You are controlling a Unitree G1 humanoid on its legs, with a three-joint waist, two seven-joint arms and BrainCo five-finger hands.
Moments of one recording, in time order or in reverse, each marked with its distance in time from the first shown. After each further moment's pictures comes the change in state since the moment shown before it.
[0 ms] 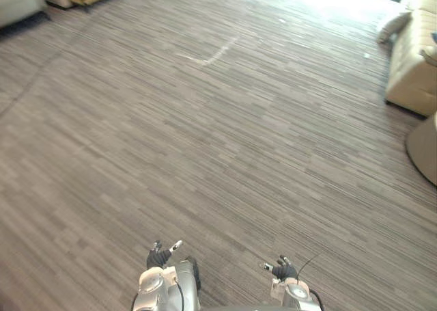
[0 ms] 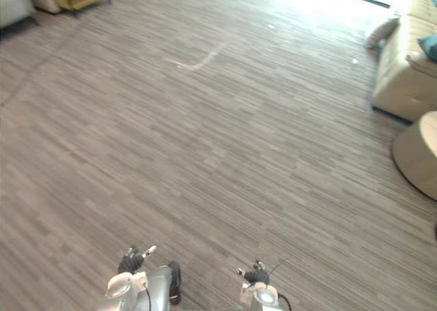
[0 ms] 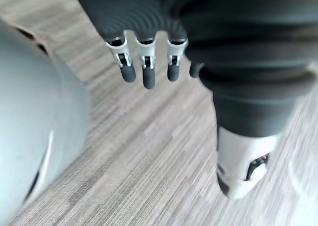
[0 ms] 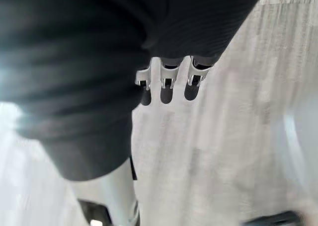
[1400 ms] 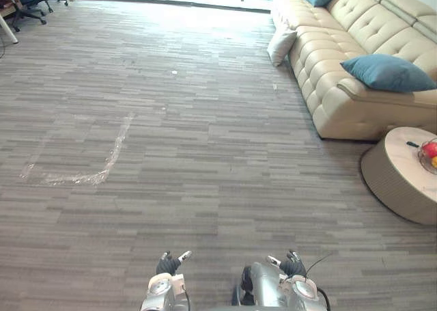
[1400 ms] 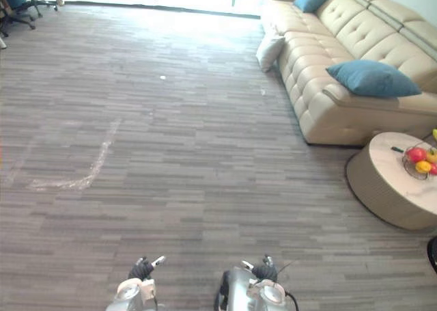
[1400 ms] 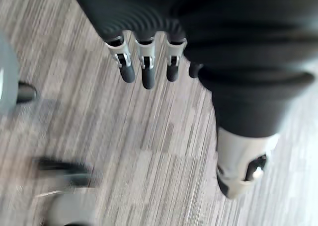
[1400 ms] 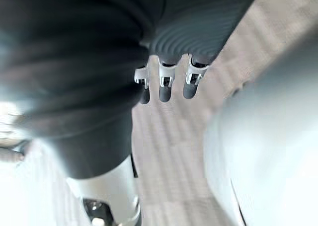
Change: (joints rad) left arm -0.003 -0.036 -0.038 0.078 0.032 0.003 -0.005; right arm 0.008 -0.004 -0.074 -0.067 0.000 -0.017 0.008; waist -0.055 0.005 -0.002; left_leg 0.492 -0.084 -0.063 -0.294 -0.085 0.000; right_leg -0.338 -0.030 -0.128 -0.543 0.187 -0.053
